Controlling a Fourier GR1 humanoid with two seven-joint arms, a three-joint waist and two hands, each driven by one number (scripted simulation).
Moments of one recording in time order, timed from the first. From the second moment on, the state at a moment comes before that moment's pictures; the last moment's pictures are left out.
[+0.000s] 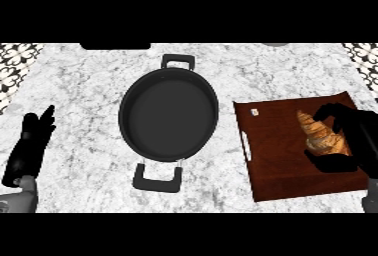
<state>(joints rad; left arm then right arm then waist) -0.08 0.28 0.16 -1.48 -0.20 0.05 0.40 -0.11 -0.45 0.04 -1.78 0.90 0.09 0.18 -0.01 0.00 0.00</state>
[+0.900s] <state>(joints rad) -0.12 0.28 0.17 -1.45 -0.20 0.04 0.40 -0.59 -0.30 0.12 -2.16 0.70 0.35 0.58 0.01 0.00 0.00</state>
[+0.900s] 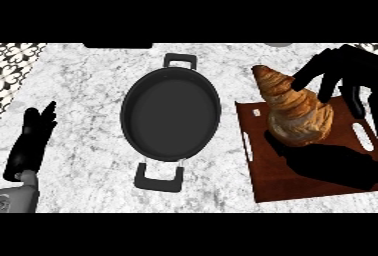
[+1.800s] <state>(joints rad) -0.13 0.28 0.18 -1.45 -0.20 0.02 0.40 -0.96 -0.01 0.31 -1.51 0.74 0.26 0.71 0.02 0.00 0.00</state>
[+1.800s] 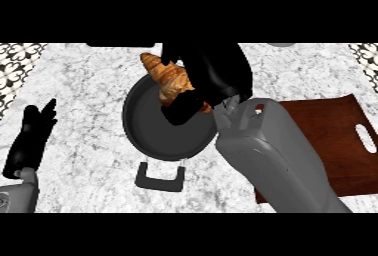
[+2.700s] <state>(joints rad) -0.11 0.26 0.17 -1.44 -0.23 0.03 0.36 -0.92 0.00 0.31 -1.21 0.36 -0.33 0.50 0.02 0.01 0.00</state>
